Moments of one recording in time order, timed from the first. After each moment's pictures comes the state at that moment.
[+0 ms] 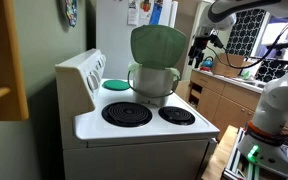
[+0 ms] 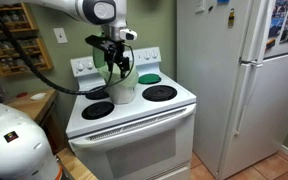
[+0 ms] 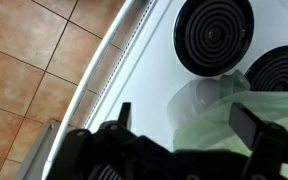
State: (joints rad) arm 0.03 -0.53 -0.07 -2.33 0.19 1.80 -0.02
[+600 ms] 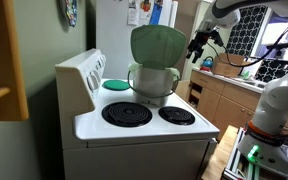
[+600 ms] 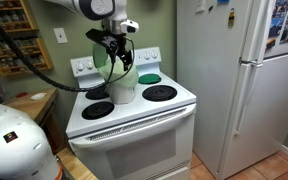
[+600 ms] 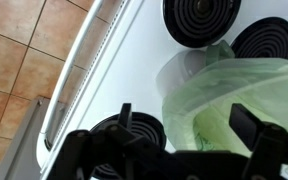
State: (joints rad) arm 0.02 -0.57 -0.09 -2.32 0.25 1.88 -0.07
